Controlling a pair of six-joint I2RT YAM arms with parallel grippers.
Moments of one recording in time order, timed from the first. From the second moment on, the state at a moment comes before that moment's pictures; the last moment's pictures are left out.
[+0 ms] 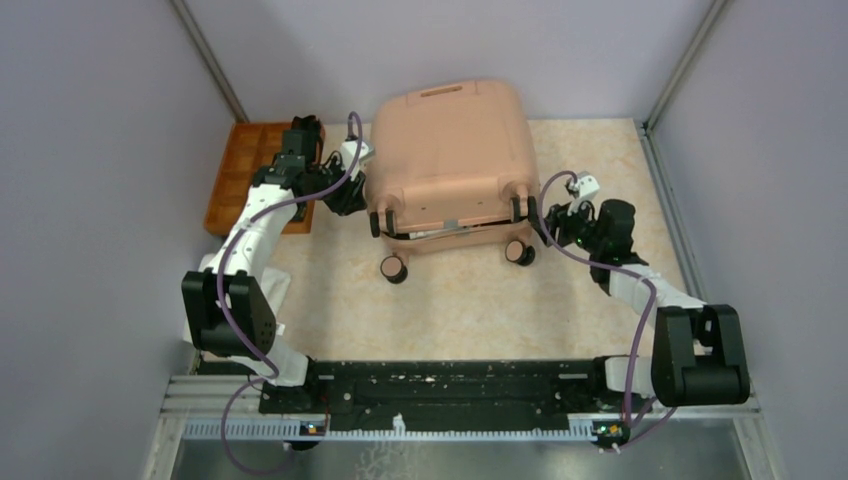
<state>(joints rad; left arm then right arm) -0.10 1.55 1.37 -0.70 0.59 0.58 0.04 1.28 0.54 0.42 -0.52 -0.02</state>
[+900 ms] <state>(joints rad) -0.10 1.57 1.37 -0.68 0.62 0.58 0.03 1.28 0.53 0.46 -0.55 0.00</state>
